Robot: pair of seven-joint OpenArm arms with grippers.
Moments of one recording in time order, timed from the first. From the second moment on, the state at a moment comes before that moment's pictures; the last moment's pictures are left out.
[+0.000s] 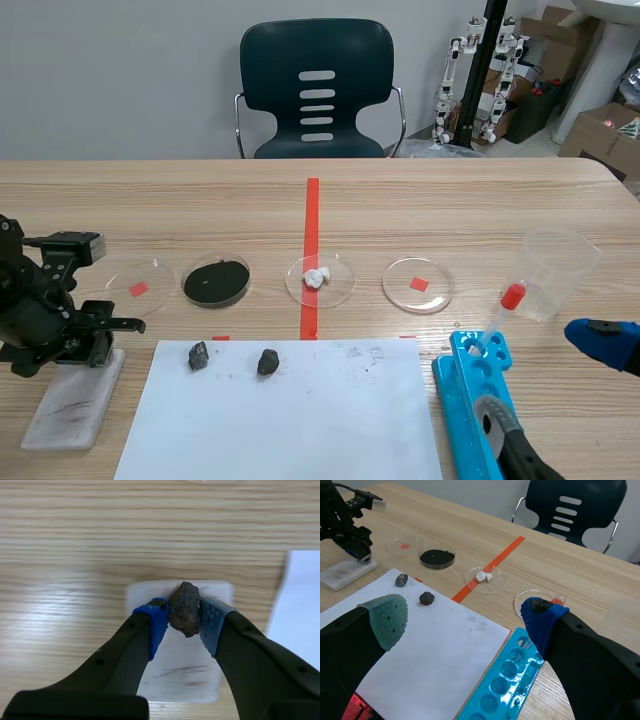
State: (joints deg) left arm -6.0 -27.6 13.0 76.0 -26.1 6.8 62.9; right arm -66.6 32.5 3.4 116.7 5.2 10.7 37.2
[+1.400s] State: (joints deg) left arm 41.4 -30.1 -10.8 120.4 -23.9 -8.6 6.7; right arm -66.6 32.5 3.4 116.7 5.2 10.7 37.2
